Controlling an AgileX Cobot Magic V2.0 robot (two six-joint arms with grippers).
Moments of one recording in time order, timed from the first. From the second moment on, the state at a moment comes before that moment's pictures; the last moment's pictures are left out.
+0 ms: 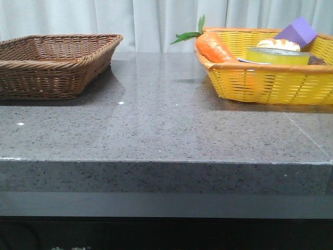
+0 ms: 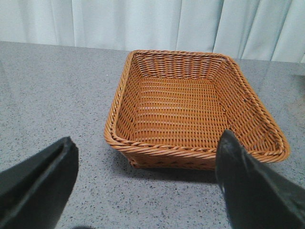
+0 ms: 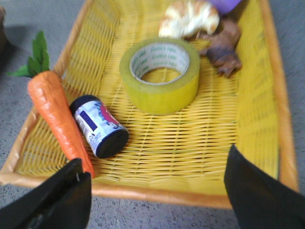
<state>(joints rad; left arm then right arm) -0.05 0.48 -0.49 0.00 0.28 -0.06 0.01 1.06 -0.95 0.25 0.55 -0.03</state>
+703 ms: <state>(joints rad) -0.05 0.48 -0.49 0.00 0.28 -0.06 0.01 1.88 -1.68 0.06 0.76 0.25</state>
